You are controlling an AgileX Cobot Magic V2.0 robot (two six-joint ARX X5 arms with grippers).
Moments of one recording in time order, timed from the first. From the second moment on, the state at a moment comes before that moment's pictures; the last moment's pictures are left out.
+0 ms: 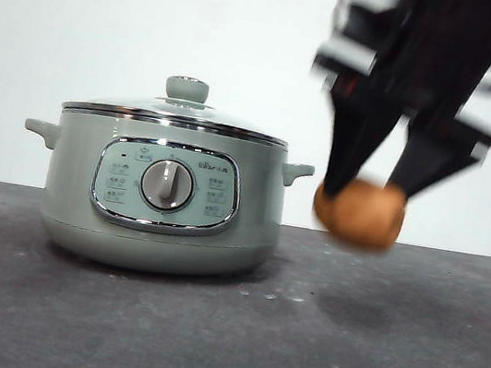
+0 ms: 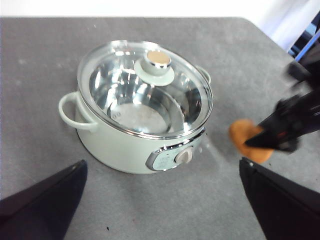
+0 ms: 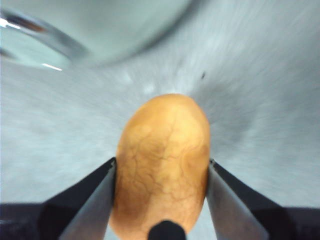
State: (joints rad) left arm -0.05 0.68 1.04 -0.90 0.45 -0.04; right arm 0.61 1.46 1.11 -0.72 -0.04 0.14
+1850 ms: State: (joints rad) left arm -0.43 1.66 1.41 -0.46 0.10 0.05; right arm 0.61 0.85 1.11 -0.95 0.00 0.11
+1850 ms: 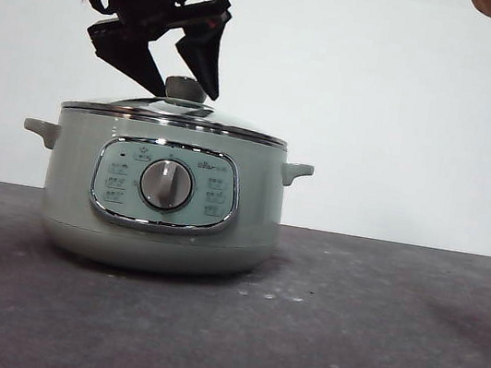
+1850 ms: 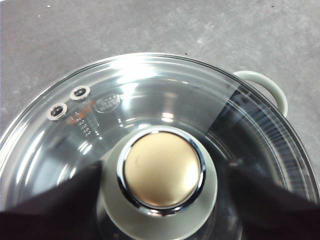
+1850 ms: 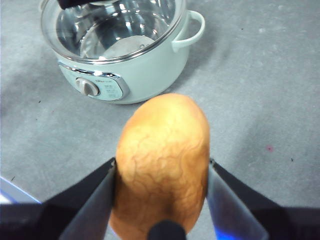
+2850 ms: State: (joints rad) left arm -0.42 1.58 1.41 -0.46 0.11 0.04; right arm 0.61 0.85 1.11 -0.96 0.00 0.11
